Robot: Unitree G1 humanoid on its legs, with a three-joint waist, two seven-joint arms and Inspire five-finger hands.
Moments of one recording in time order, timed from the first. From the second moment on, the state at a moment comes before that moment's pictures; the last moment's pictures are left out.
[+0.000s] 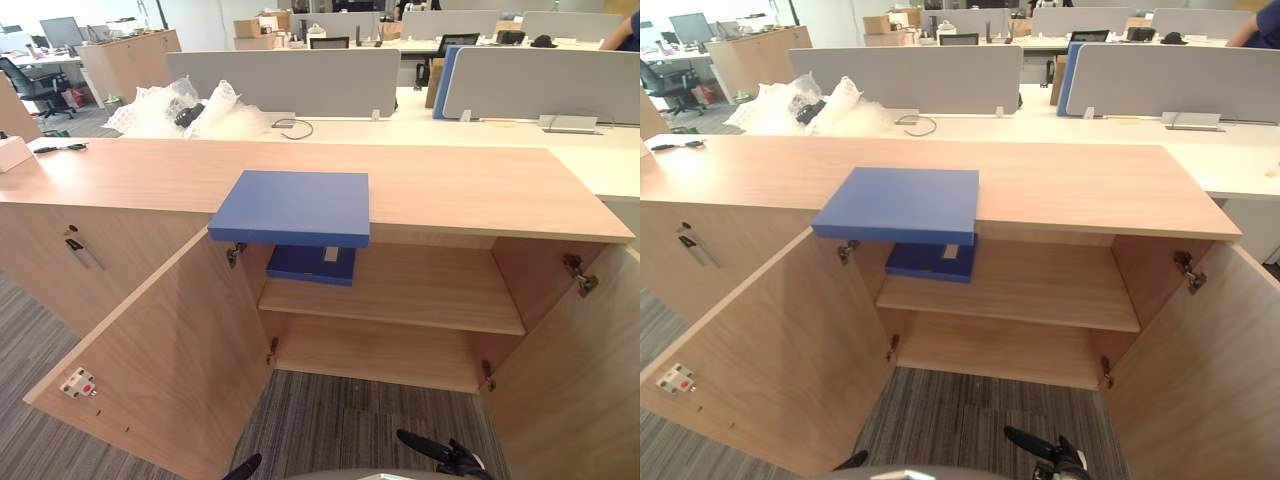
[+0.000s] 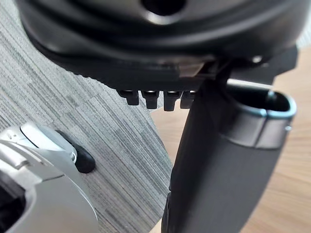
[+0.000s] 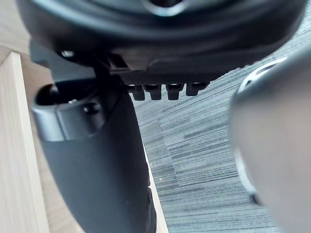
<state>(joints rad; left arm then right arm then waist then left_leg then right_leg) 0.19 0.02 0.37 1.08 -0.43 -0.09 0.10 0.04 0.00 -0.38 1.10 0.04 0.02 -0.13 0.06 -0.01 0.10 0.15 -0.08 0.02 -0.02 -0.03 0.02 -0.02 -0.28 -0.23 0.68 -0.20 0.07</state>
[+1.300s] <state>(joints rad) 0.43 -0.08 0.14 -0.13 -0.29 -0.12 0.39 0.18 0.04 -0.15 0.95 0.00 0.02 -0.18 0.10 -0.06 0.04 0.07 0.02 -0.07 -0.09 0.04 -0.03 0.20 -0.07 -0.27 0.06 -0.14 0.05</state>
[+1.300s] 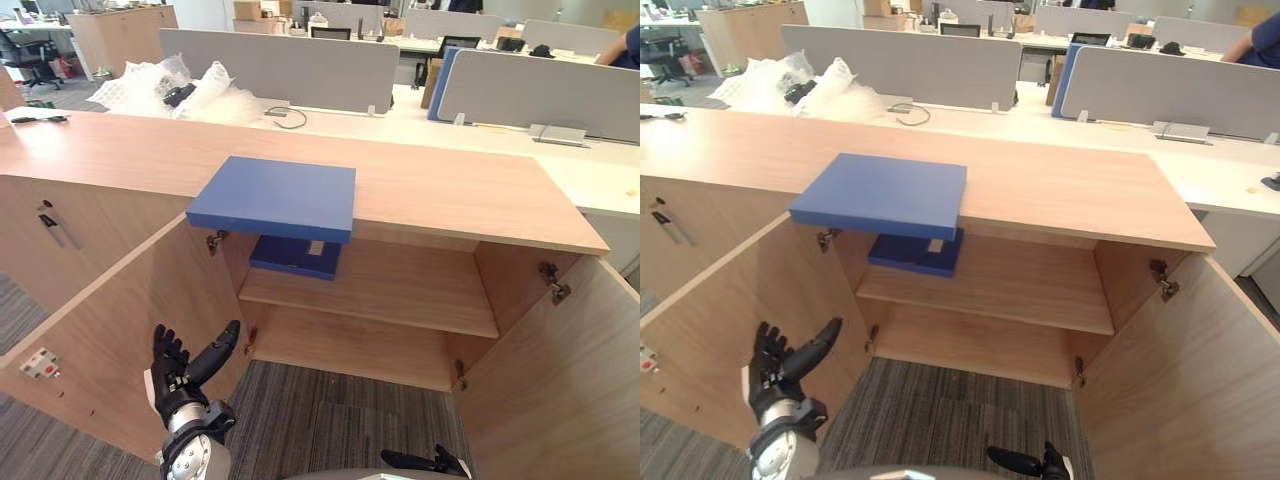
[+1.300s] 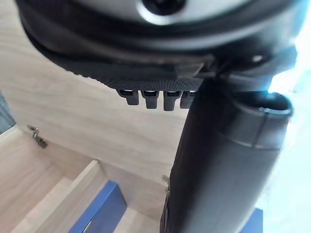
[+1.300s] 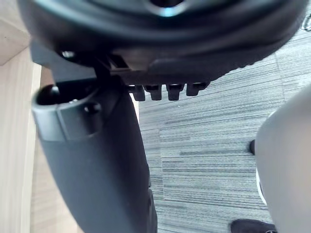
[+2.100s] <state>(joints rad) 0.10 0.26 -0.01 -0.19 0.94 0.09 0.69 0.08 -0.04 -0.12 1.13 -0.04 -0.02 -0.20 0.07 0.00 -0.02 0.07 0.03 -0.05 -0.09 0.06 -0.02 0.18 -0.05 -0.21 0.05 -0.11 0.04</state>
